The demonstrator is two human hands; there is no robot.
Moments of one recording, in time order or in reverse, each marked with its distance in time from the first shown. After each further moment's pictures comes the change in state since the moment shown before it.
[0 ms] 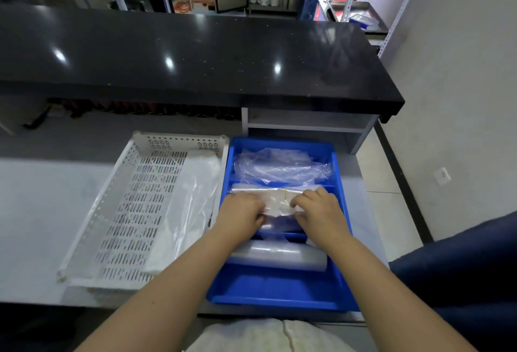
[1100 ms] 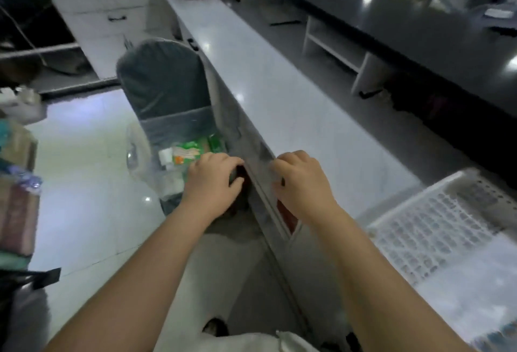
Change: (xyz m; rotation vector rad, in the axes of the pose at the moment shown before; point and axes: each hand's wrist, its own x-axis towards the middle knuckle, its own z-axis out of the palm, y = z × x) left_hand -0.483 -0.245 -0.073 0.054 0.541 -1.221; right_hand 0.001 -0.549 0.082 0.231 -0.146 -1.143
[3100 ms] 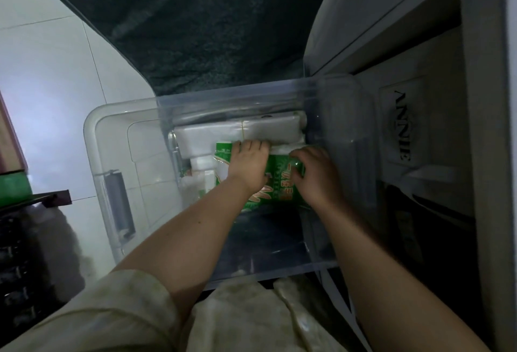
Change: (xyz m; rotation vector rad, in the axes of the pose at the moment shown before) left_hand 0.359 -0.432 0.441 -0.075 -0.790 -0.245; right_hand 0.452 0.081 0.548 0.314 -0.674 0.329
